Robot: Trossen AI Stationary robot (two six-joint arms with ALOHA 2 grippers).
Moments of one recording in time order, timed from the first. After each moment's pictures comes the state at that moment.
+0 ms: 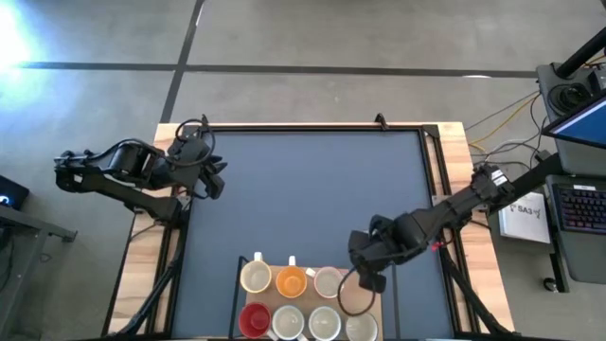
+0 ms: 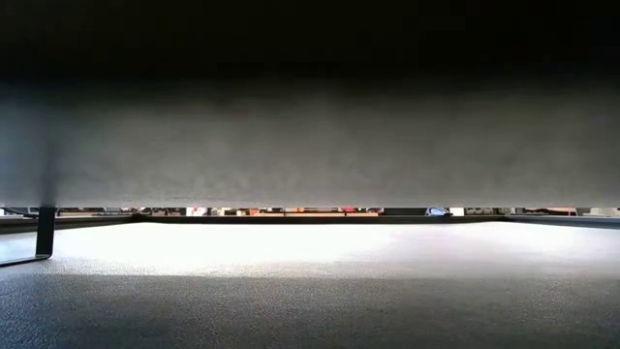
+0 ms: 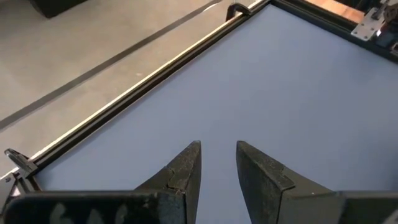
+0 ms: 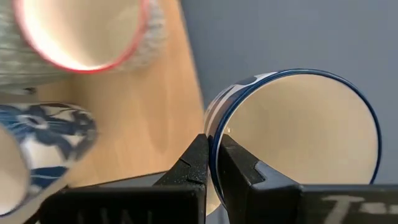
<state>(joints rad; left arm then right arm) -0.15 0.94 1.28 -1.20 -0.66 -0.69 0.49 1.67 1.61 -1.27 0.03 0.77</state>
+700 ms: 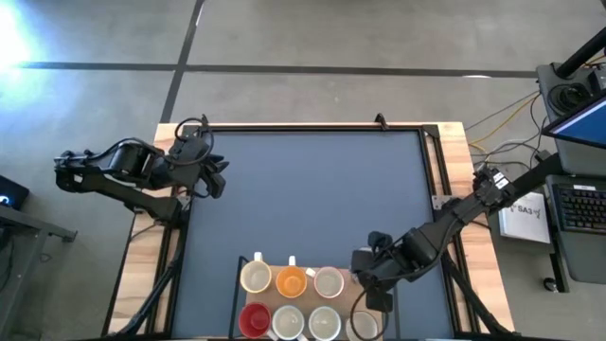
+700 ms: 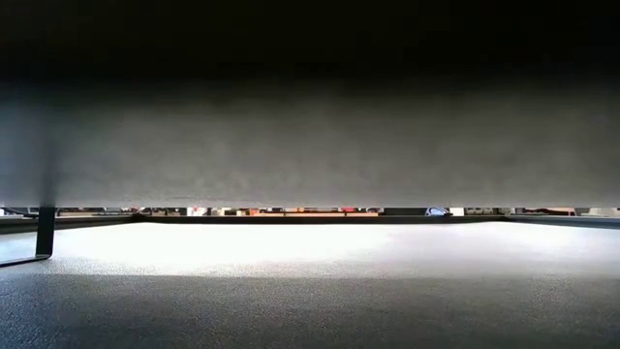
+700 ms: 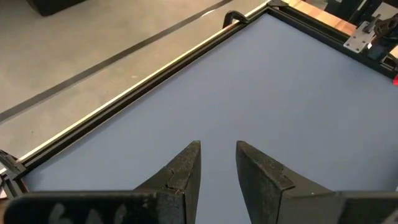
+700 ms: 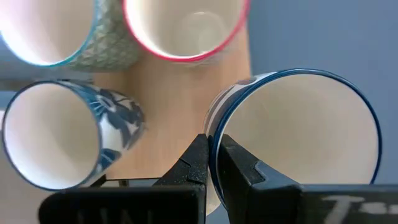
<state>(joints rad) -0.15 0.95 1.28 -1.17 -0.66 -0.71 0.60 1.68 1.60 -1.13 0.03 0.76</state>
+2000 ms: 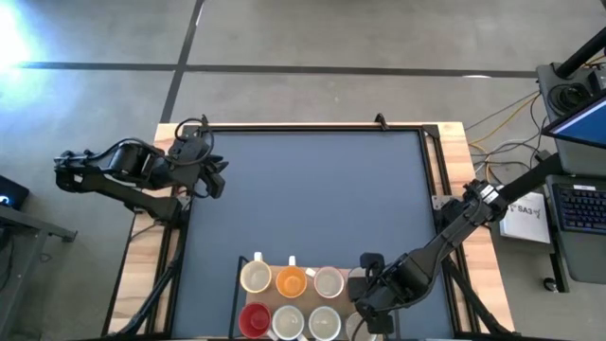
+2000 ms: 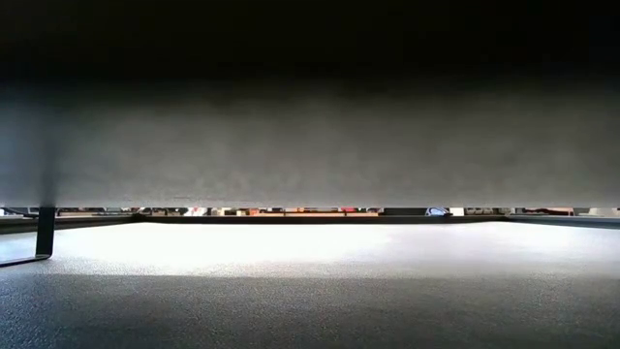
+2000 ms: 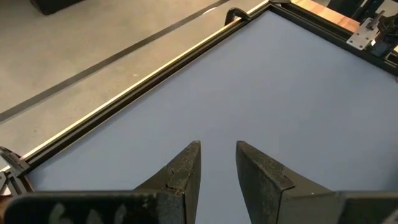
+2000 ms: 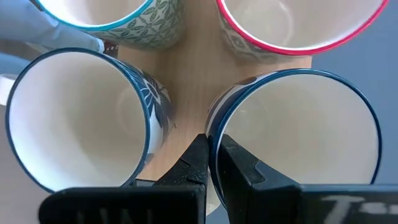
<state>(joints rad) -0.15 0.94 1.28 -1.19 -0.66 -0.72 0.69 1.80 1.65 -1.06 0.03 0.68</state>
